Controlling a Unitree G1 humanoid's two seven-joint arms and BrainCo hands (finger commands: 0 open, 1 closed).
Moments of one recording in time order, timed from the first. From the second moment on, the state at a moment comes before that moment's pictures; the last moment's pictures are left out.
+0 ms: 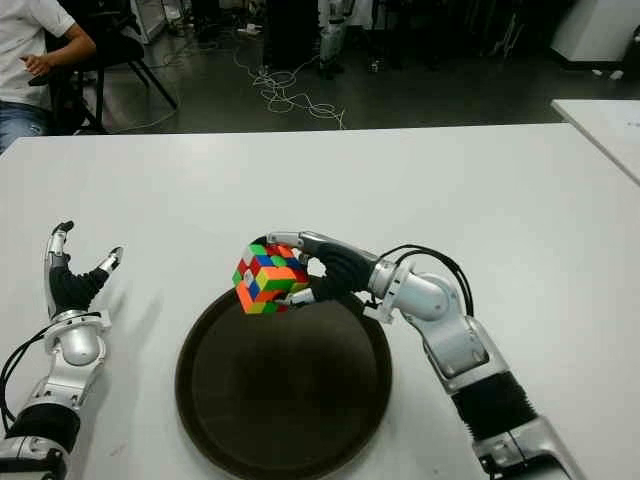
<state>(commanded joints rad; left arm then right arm) -0.31 0.24 0.09 0.83 0.25 -0.40 0.57 -0.33 -0.31 0.29 0.11 -0.12 -0.33 0.58</state>
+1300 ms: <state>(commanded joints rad) -0.31 0.24 0.09 0.83 0.24 -0.41 0.57 -0.37 -0.33 0.31 0.19 -0.18 -0.44 0.58</state>
